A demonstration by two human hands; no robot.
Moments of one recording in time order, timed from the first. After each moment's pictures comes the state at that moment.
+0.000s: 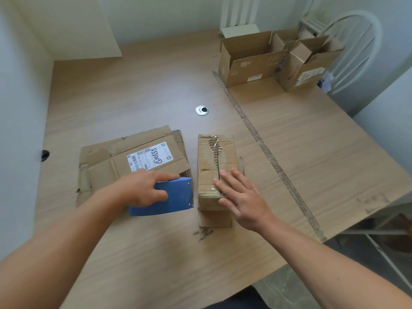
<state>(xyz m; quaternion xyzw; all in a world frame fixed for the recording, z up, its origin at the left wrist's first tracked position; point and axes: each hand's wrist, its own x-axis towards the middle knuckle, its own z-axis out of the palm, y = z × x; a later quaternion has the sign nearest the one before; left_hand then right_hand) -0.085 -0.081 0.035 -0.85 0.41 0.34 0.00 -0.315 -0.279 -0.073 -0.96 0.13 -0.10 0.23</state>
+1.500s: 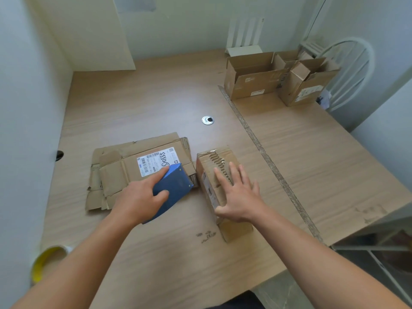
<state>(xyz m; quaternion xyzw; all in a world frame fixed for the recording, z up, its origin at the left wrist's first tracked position) -0.130 -0.038 0.033 -0.93 0.26 0.19 -0.17 -0.283 -0.249 -0.001 -0.94 0.24 0.16 0.17</state>
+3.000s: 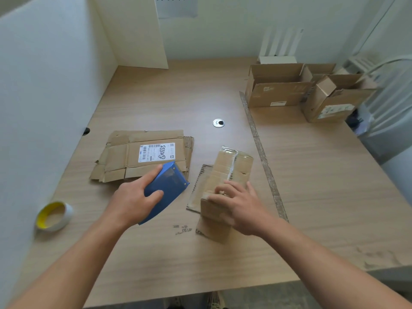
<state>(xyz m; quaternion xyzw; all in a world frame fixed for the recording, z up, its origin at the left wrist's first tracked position) -0.225 -0.068 0.044 -0.95 0.13 0.13 -0.26 -0.339 -0.334 -0.007 -0.99 -0.05 0.08 0.14</state>
